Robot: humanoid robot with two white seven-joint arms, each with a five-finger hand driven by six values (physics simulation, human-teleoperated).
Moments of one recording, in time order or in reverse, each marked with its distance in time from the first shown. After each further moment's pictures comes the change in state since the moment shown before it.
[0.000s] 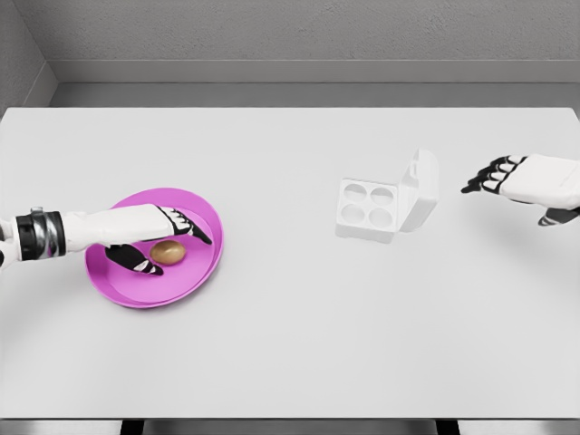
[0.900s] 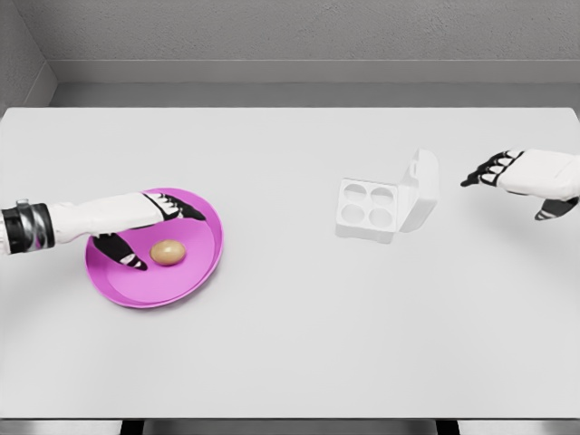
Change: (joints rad) left arm 0.008 -0.001 0.054 0.030 0.001 0.000 0.001; right arm -0.084 0.039 0.079 0.106 0.003 0.000 0.000
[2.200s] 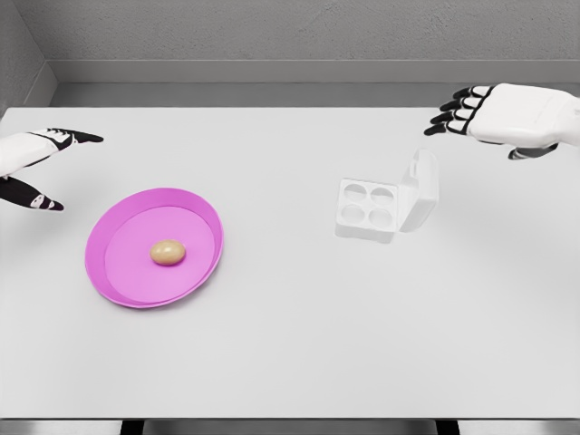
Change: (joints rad) left arm 0.046 0.071 0.305 0.181 0.007 0.000 0.042; right arm -0.221 -0.009 0.086 -0.176 -0.020 0.000 0.000
